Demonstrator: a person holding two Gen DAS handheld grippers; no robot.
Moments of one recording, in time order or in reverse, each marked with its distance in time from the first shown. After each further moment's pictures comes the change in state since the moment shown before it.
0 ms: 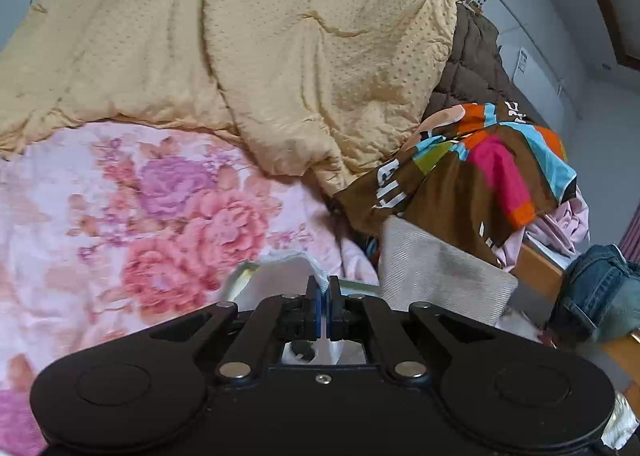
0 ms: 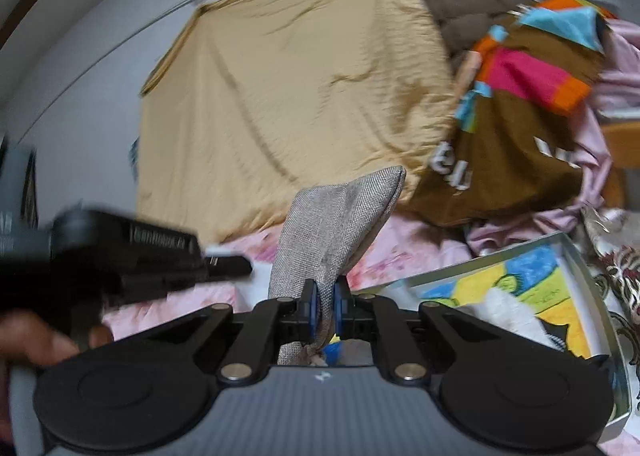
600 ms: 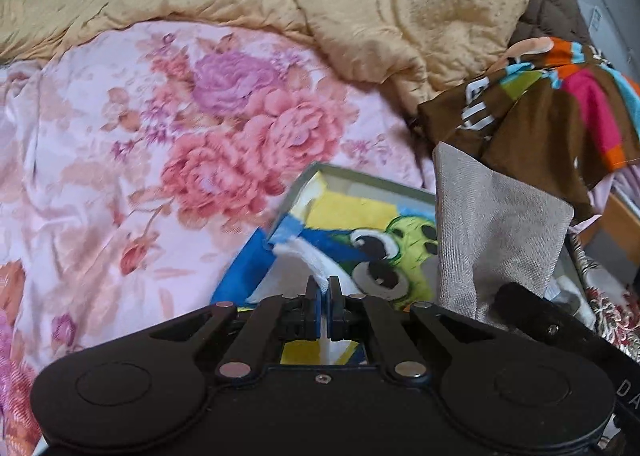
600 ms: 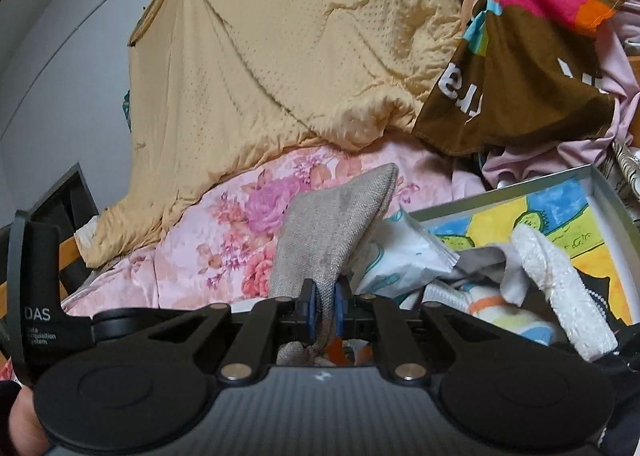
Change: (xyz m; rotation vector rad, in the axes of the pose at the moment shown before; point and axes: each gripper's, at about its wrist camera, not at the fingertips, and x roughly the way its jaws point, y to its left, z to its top) left arm 0.055 0.051 -0.058 -0.083 0.202 0.171; right arm 0.041 0.003 -0.017 -0.015 0.233 0.033
